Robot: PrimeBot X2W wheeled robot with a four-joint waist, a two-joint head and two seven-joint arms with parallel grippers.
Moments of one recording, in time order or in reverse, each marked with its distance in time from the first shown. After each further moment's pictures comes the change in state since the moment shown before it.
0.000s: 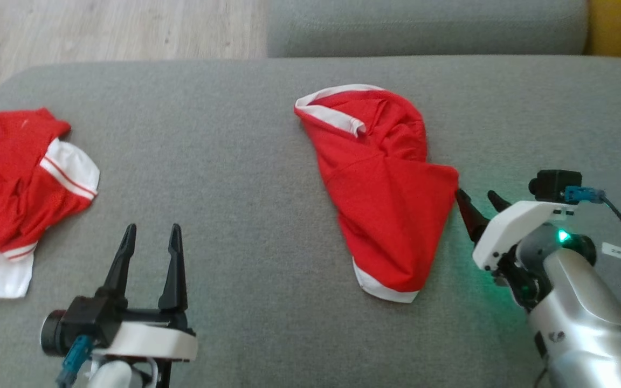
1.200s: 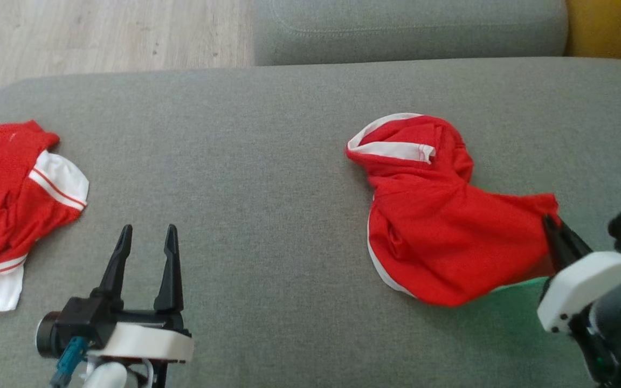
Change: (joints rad) left arm 0.003 0.009 0.004 -0.004 -0.011 -0.002 0.000; right arm 0.504 0.106 -0.333 -0.967 -0.342 0.000 0.382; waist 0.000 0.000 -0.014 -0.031
